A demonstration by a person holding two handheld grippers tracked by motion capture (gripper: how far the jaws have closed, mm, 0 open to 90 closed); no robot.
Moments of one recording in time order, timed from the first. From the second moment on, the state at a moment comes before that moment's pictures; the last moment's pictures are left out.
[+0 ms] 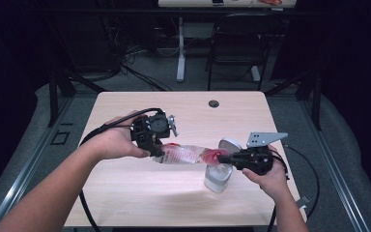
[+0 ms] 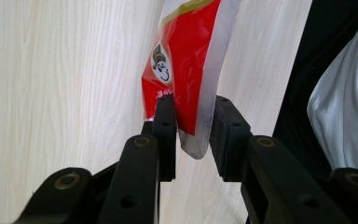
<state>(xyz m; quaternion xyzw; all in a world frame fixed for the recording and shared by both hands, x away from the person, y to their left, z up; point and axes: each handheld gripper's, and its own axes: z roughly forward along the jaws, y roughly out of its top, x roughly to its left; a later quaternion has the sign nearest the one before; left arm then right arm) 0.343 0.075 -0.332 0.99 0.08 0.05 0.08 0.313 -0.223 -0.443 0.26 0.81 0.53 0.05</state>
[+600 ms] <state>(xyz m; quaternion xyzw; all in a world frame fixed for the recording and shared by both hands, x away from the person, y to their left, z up) 0.342 0.072 -0.326 0.99 0.08 0.05 0.09 0.312 -0.226 -0.443 0.26 0.81 0.53 0.04</state>
